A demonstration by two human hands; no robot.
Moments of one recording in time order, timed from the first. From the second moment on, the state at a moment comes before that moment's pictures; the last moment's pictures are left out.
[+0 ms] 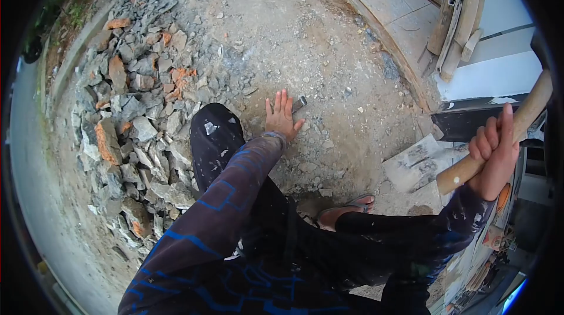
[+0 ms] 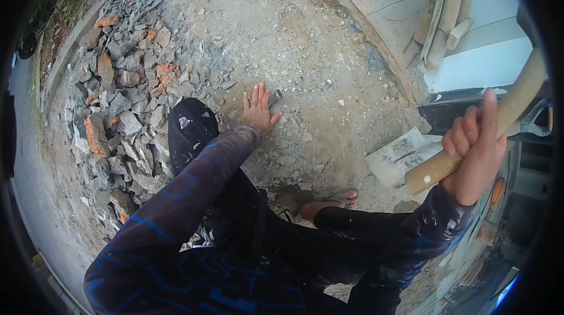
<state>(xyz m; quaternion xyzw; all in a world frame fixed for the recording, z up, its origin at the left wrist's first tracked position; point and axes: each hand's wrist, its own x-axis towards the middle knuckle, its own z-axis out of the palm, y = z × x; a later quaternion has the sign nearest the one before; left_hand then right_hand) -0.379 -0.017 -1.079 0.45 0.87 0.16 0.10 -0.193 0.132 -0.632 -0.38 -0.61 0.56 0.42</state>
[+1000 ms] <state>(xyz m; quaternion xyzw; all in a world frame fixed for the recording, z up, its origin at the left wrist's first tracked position) -0.387 -0.005 -1.065 0.46 0.87 0.20 0.02 -0.223 0.039 -0.883 -0.57 -0.36 0.74 0.01</state>
